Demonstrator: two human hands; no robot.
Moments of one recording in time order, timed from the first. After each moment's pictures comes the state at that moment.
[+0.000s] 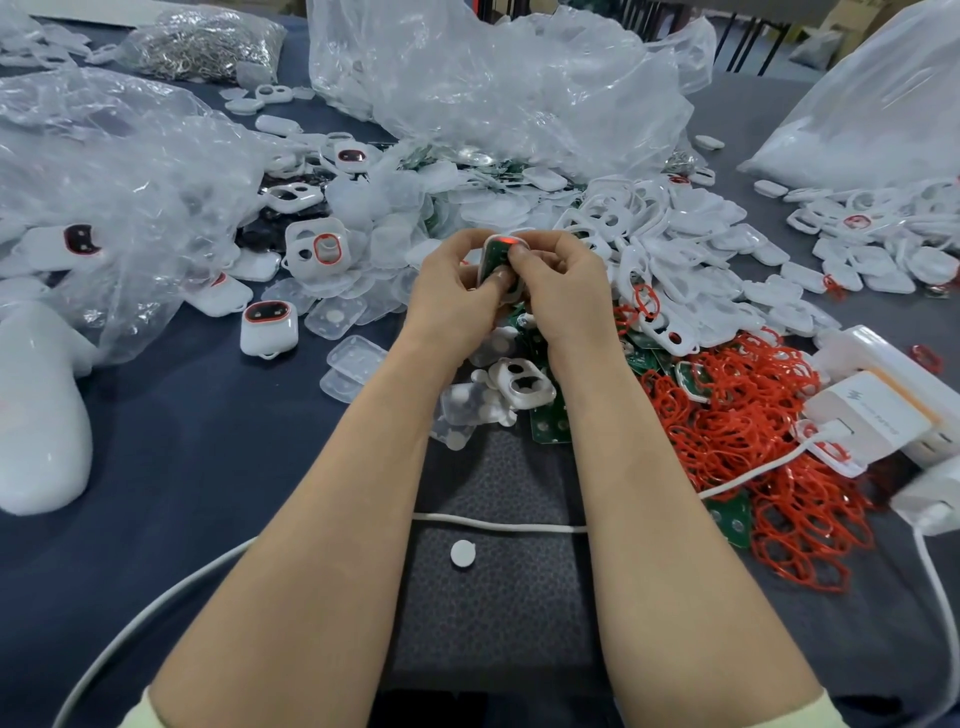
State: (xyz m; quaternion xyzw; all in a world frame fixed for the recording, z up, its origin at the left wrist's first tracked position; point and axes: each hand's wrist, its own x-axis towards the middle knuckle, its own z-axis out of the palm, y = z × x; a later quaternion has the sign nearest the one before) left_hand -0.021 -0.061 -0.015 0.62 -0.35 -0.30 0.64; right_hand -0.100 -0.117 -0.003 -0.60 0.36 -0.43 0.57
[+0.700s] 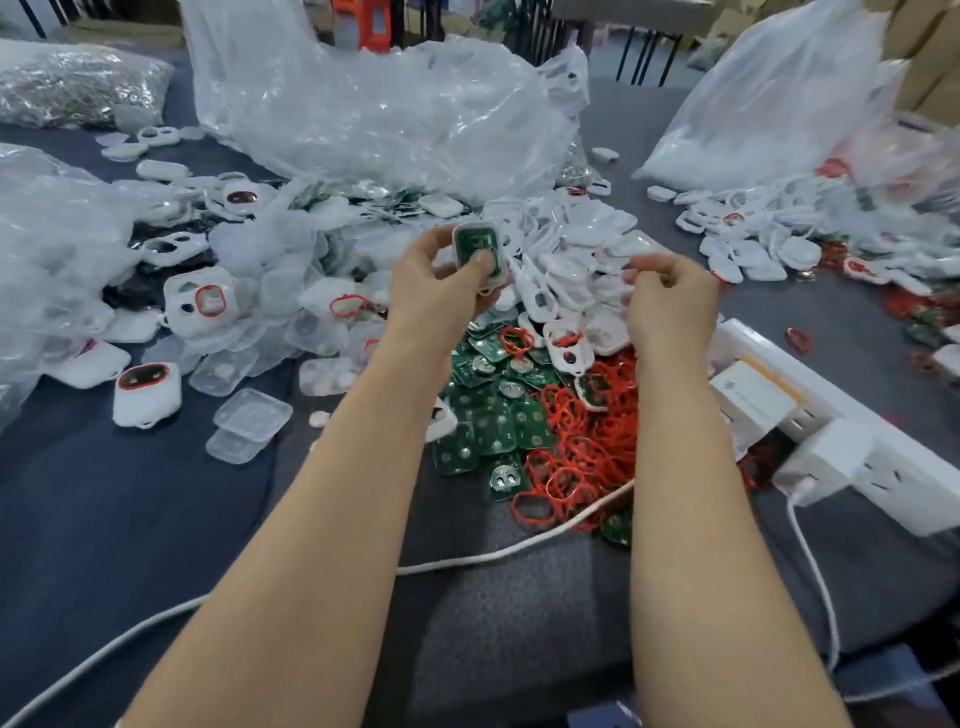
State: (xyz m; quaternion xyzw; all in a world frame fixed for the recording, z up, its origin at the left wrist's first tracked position) left_hand -0.076 -0.101 0.022 0.51 -0.25 -0.40 0.71; right_hand -0.219 -0.186 0.014 -0.55 0.58 -0.50 0.33
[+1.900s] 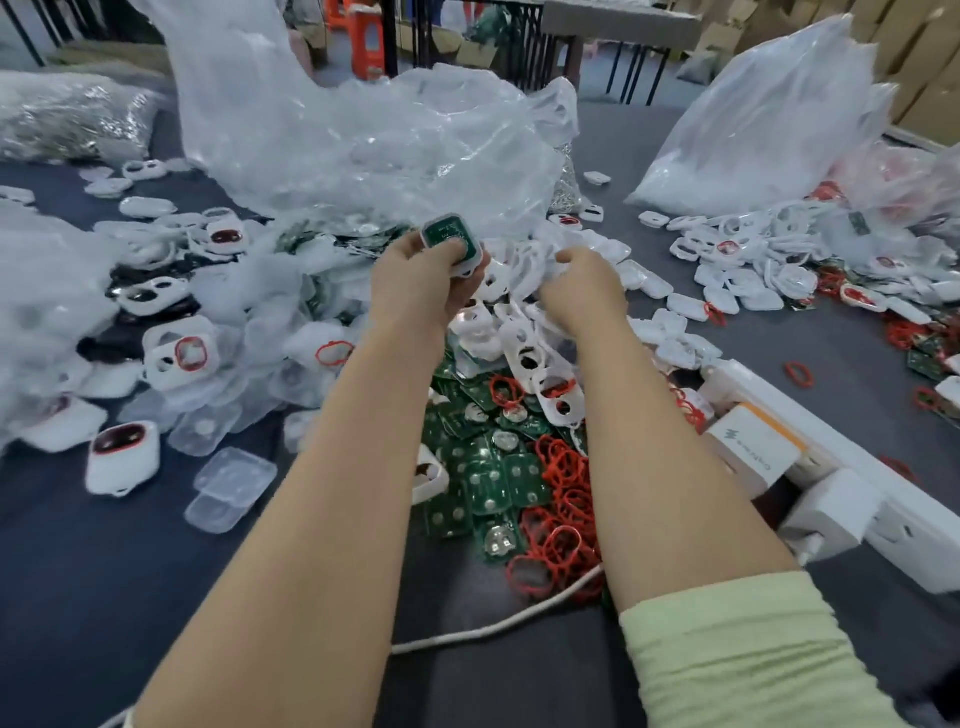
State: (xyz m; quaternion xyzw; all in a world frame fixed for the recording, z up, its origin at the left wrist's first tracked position) left_hand -0.056 -0.146 0.051 0.46 -0.13 -0.46 0.75; right_hand -0.165 -0.252 0.024 -0.72 0.61 -0.23 0.21
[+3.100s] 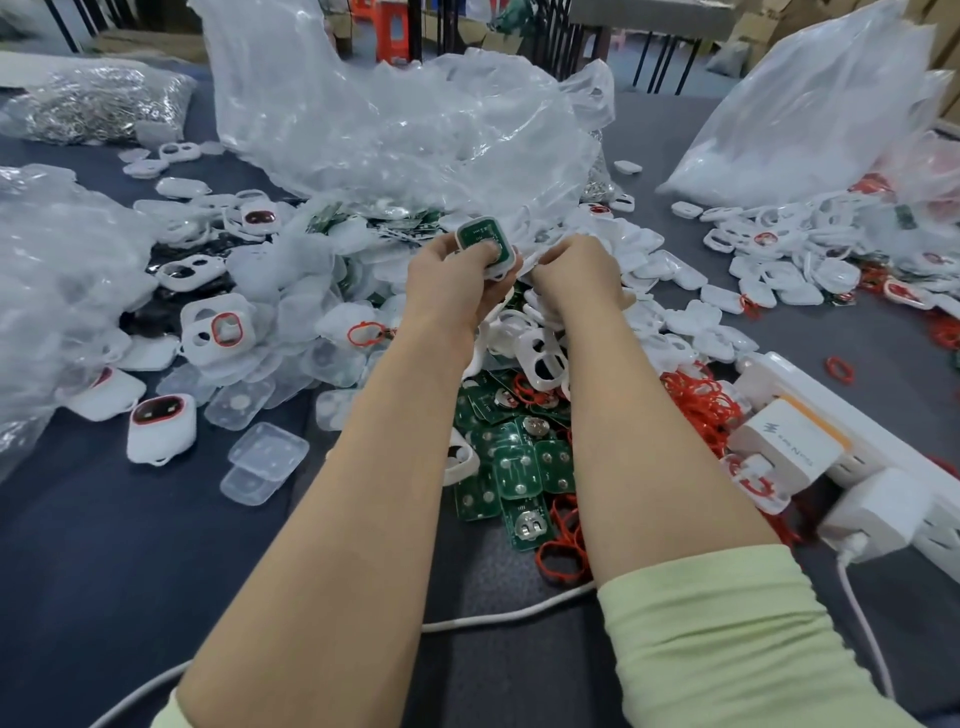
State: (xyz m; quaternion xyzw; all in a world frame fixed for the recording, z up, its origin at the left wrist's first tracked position) left_hand -0.056 -0.134 0.040 0.47 -0.14 -0.46 0.74; right_hand -0.125 -0.244 0.016 -0.69 0.65 -0.23 0.23
